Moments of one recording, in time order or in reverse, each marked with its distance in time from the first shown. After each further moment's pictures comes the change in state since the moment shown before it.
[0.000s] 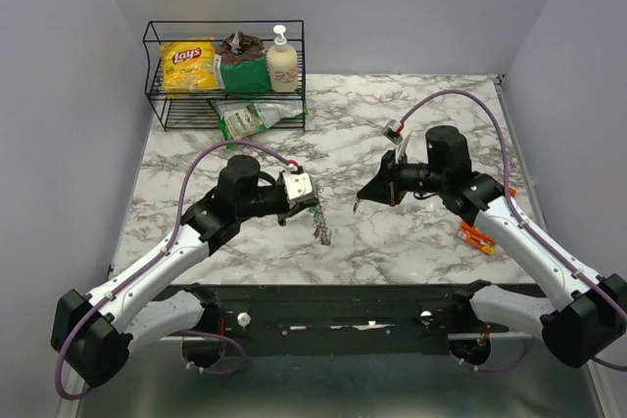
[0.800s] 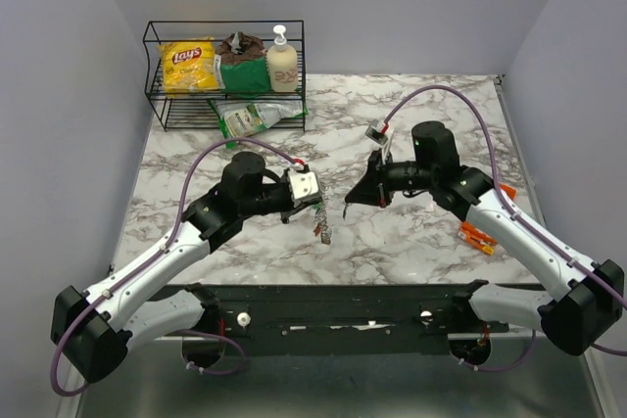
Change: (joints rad) left arm -0.042 0.015 0.067 -0.060 -0.048 0.029; right arm 0.081 0.062 0.068 -0.002 -0.064 -0.030
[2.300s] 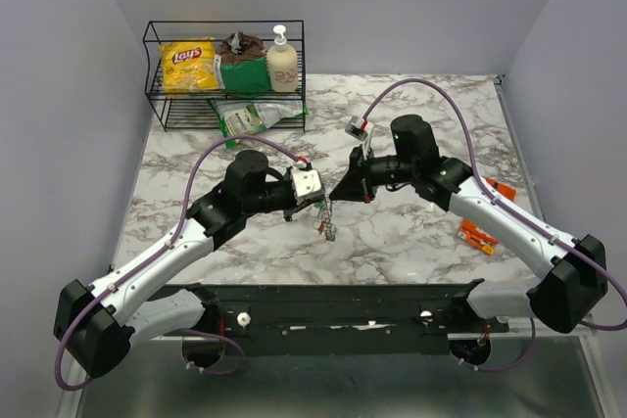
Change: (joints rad) left arm -0.002 0.036 0.000 0.042 -0.001 -0.008; right arm 0.070 0.129 0.081 0.050 -0.003 0.000
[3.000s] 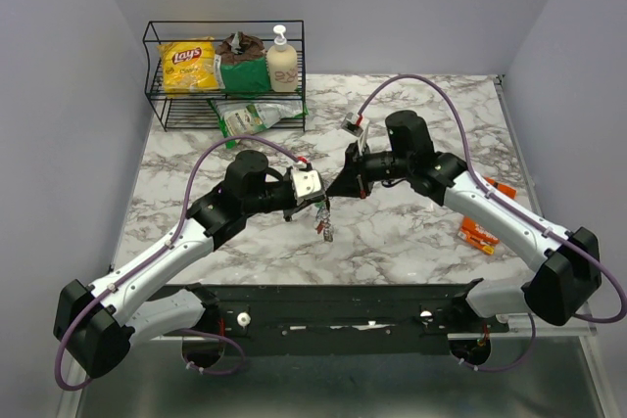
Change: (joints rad) left arm 0.000 0.000 0.000 0.000 0.000 0.007; right arm 0.004 0.048 0.043 -0.003 0.011 0.000
